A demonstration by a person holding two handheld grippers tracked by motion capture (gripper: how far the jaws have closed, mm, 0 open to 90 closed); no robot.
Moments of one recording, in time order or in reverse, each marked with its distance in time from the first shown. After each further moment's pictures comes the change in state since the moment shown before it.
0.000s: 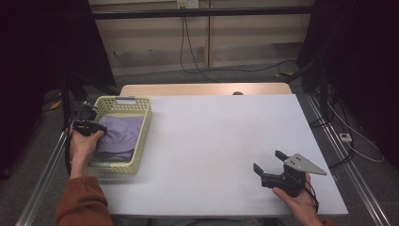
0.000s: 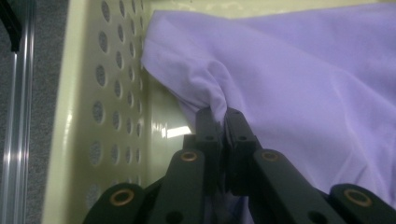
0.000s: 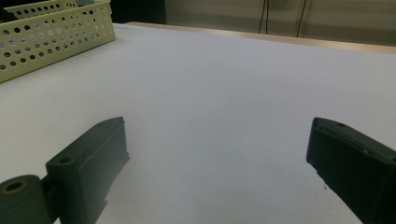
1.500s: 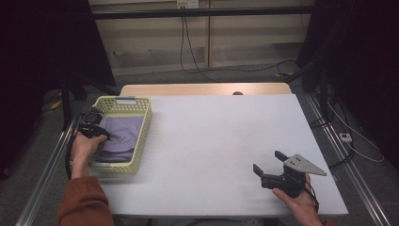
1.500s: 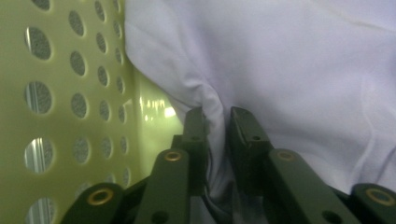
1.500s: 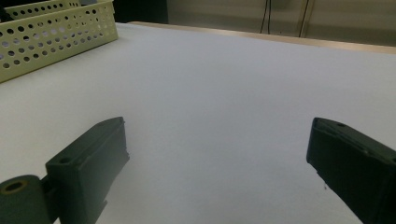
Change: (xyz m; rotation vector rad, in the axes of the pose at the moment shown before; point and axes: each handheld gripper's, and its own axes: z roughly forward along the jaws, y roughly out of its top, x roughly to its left) left arm -0.004 -0.002 0.015 0.097 0.003 0.087; right arm 0.001 0.000 -0.001 0.000 0.007 0.000
